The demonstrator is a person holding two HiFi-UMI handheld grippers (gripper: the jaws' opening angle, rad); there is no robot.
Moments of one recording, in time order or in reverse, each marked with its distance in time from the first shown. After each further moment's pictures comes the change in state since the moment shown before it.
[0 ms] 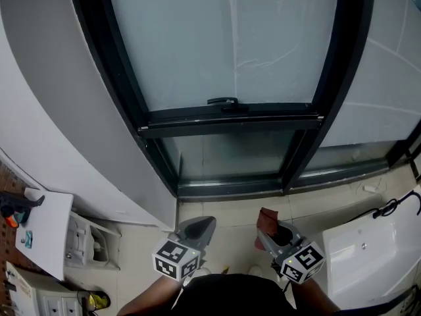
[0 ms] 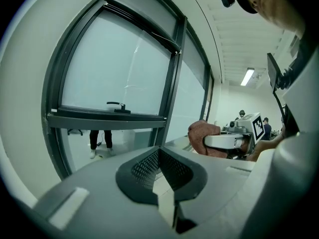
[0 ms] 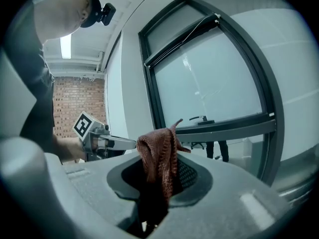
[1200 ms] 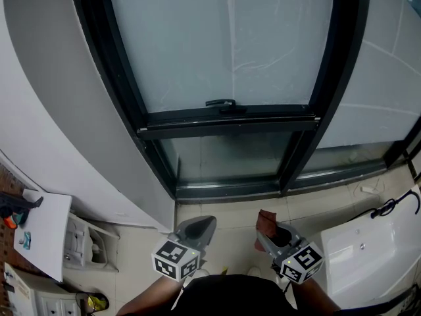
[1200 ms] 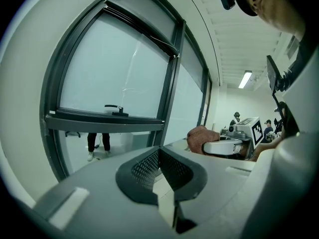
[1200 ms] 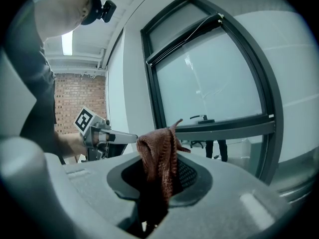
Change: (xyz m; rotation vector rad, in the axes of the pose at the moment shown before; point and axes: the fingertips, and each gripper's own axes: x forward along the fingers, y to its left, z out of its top) left arm -0.002 -0.008 0.008 0.007 -0.033 -0.018; right arm -0.007 0.004 -0.005 -0.023 0.020 -0.002
